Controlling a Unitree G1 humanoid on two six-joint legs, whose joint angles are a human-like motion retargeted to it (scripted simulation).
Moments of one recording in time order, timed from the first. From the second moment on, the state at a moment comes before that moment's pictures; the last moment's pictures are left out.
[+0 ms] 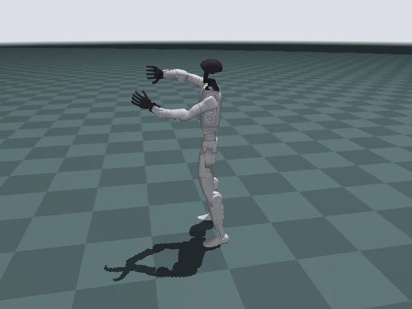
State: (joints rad) left arm -1.10 0.35 -0.71 0.88 -0.57 -0.44 0.41; right arm -1.87 -0.53 1.40 0.76 -0.90 -0.03 -0.71; waist 0.09 -0.23 -0.07; left_leg 0.11 0.12 0.45 0.03 -0.19 -0.19; right_leg -0.01 -0.14 -0.10 0.02 -0.02 0.26
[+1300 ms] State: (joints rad) left arm -1.27 0.59 -0.61 0.26 -0.36 -0.42 0.38; right arm -0.53 -0.60 0.70 0.68 -0.15 -0.08 -0.19; waist 0.08 -0.09 -0.04; left_leg 0.10 0.11 0.43 0.03 -0.19 -0.16; right_leg -0.01 -0.16 -0.11 0.03 -0.03 0.26
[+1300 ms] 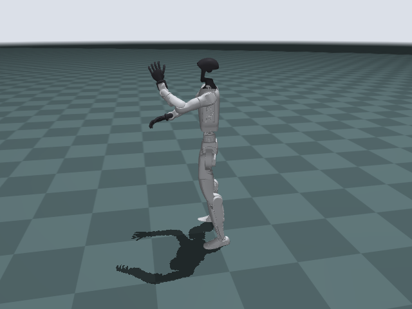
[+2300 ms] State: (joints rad) left arm -0.43 1.04 -0.18 -0.11 -0.10 -0.40 0.24; right arm 0.00 -0.74 0.13 0.23 -0.12 -0.18 -0.25; waist 0.04 -0.01 0.01; left_leg 0.08 0.12 0.45 0.03 -0.18 -0.19; right_leg -0.04 -0.15 -0.10 0.02 -0.03 0.26
